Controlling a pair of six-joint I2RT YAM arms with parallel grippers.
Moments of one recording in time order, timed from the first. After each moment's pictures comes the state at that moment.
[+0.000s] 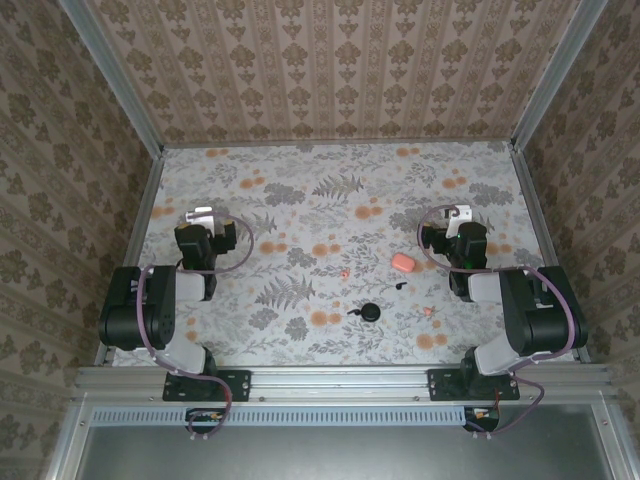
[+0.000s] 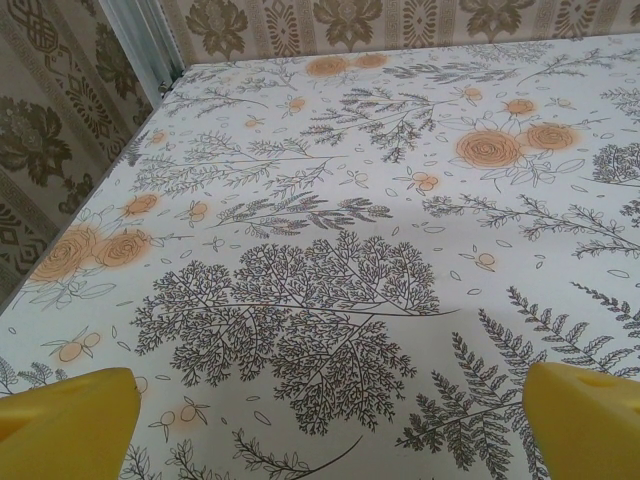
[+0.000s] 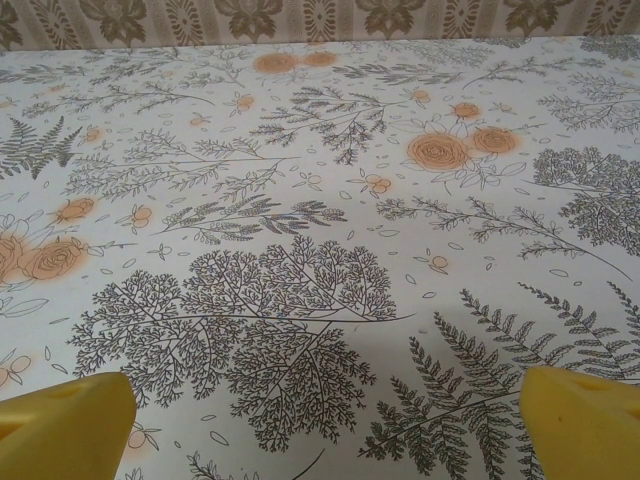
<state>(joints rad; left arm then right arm) -0.05 1.56 0.40 0.80 -0.15 0.06 0.00 1.52 0.39 0.74 0.02 0.03</state>
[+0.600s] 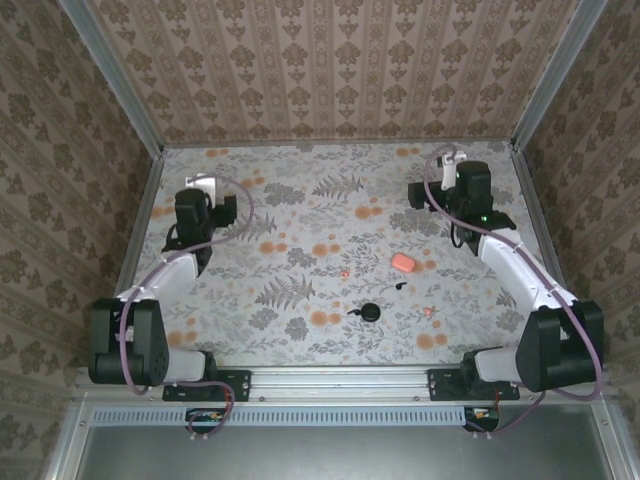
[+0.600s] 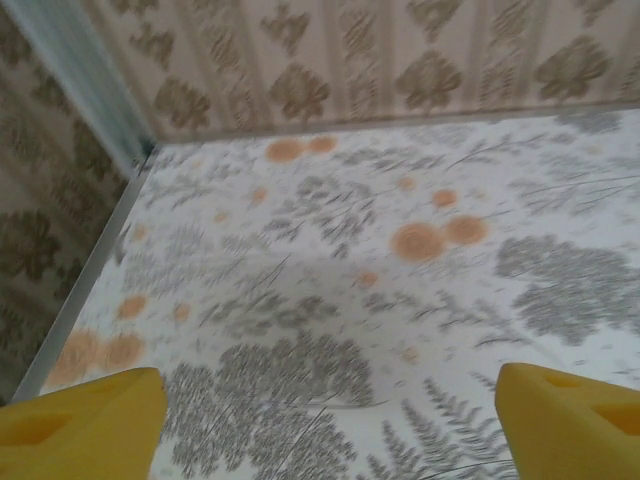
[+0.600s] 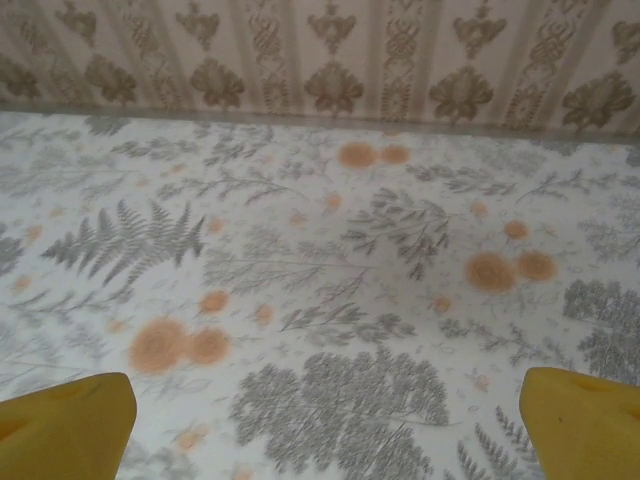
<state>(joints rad) -0.13 1.34 0.75 0.18 -0.13 0.06 0.12 1.33 1.03 -0.24 0.00 0.04</state>
